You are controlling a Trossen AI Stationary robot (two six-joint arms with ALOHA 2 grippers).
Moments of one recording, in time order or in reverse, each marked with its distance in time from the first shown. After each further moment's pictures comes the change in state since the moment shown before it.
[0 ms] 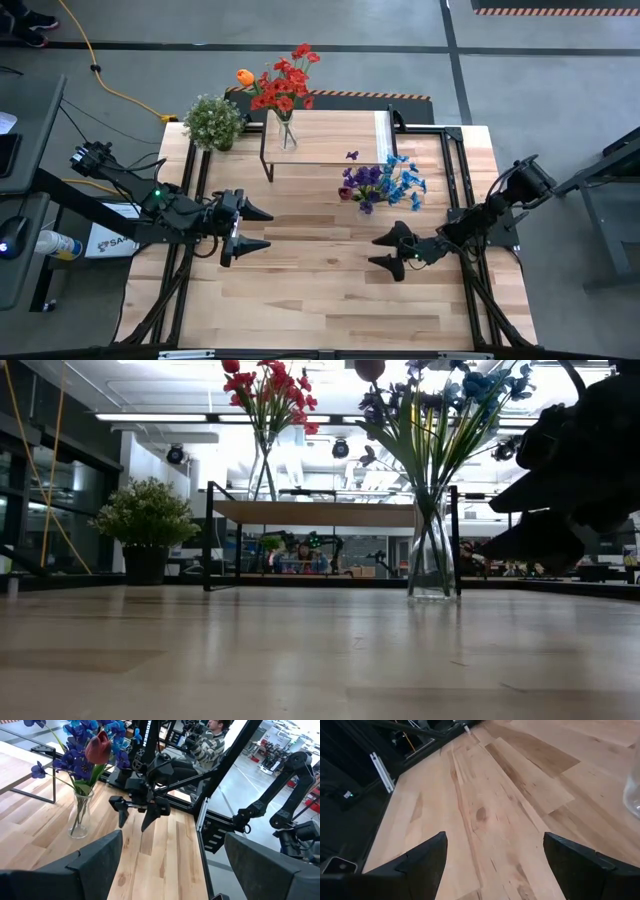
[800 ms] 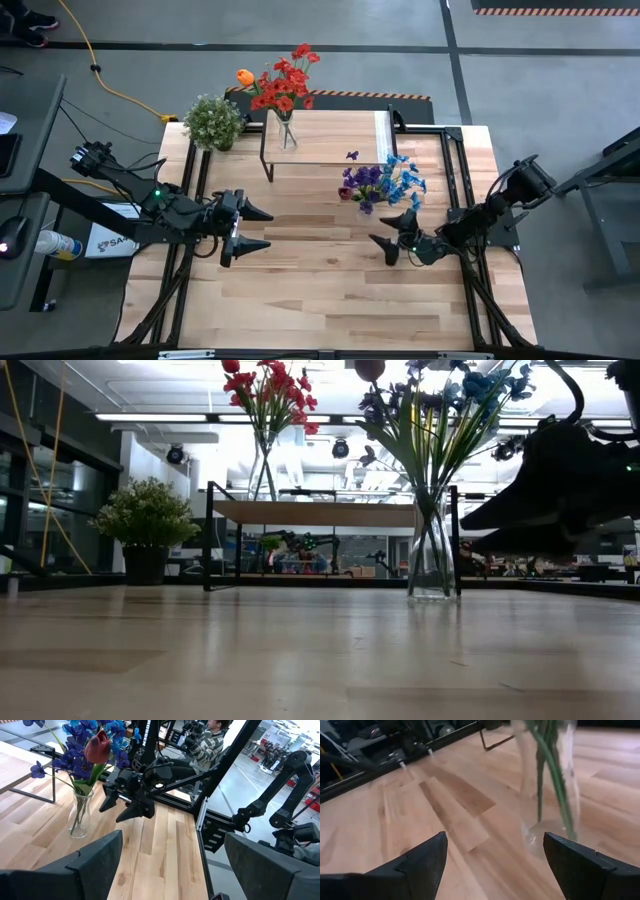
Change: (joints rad) left arm 0.000 0.000 0.000 -0.001 0.003 0.002; right arm -0.001 0.000 0.000 -0.099 0.377 -0.034
